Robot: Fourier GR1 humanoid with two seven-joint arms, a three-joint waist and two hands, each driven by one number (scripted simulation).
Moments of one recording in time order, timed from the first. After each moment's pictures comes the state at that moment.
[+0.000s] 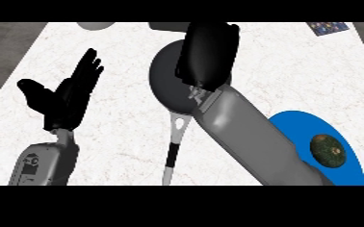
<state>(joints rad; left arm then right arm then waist) -0.24 0.16 0.02 -1.56 0.10 0.06 0.26 -0.94 -0.01 0.45 -1.33 1.33 0.09 1.12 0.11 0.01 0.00</state>
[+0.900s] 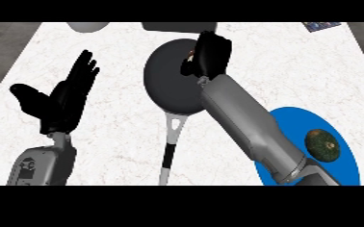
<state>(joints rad) -0.22 0.15 0.04 -1.58 0.10 0.07 0.24 -1.02 0.00 0.48 -0.71 1.06 -0.44 0.99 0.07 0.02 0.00</state>
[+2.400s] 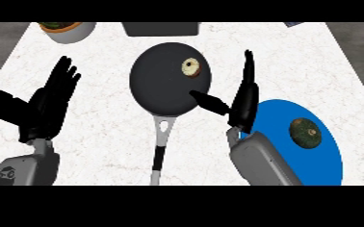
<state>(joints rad) -0.17 0.19 0.12 -1.60 0.12 0.07 0.26 -0.43 -0.04 0.41 -1.30 0.45 -0.96 0.43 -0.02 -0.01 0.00</state>
